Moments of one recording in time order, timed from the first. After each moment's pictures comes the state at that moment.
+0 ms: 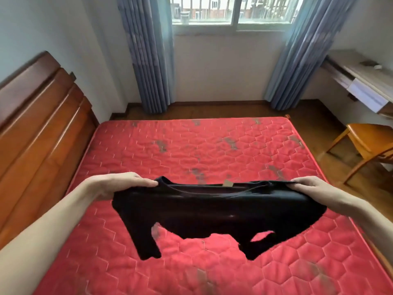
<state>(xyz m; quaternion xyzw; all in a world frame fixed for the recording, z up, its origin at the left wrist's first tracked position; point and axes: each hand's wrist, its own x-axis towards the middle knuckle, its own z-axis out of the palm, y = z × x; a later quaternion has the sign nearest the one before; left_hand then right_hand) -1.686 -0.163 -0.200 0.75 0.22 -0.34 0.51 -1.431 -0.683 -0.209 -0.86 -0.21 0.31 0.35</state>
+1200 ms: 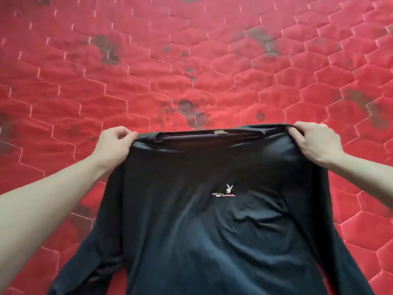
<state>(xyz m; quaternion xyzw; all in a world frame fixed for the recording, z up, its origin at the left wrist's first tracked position) -1.431 -0.103 -0.765 0.80 0.41 0.01 0.44 -1.190 -0.516 -0.759 -0.98 -0.18 0.11 0.05</state>
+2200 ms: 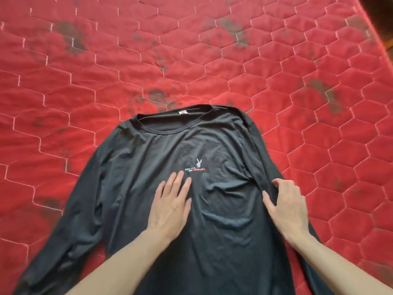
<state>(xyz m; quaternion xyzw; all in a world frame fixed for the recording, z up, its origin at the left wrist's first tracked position) -1.503 -0.342 -0.841 0.98 0.08 -0.10 0.12 -1.368 -0.632 -0.816 -0.99 -0.11 0.05 0.05</state>
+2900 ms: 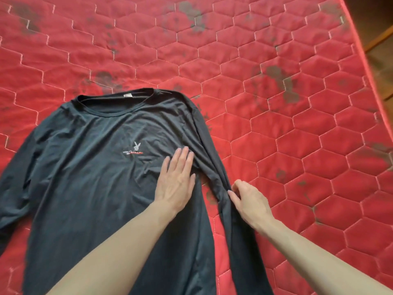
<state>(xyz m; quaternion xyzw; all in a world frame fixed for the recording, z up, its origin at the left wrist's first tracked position) -1.392 -0.534 -0.834 0.98 0.12 -0.11 0.10 -1.317 -0.754 -0.815 -0.93 -0.18 0.29 0.13</state>
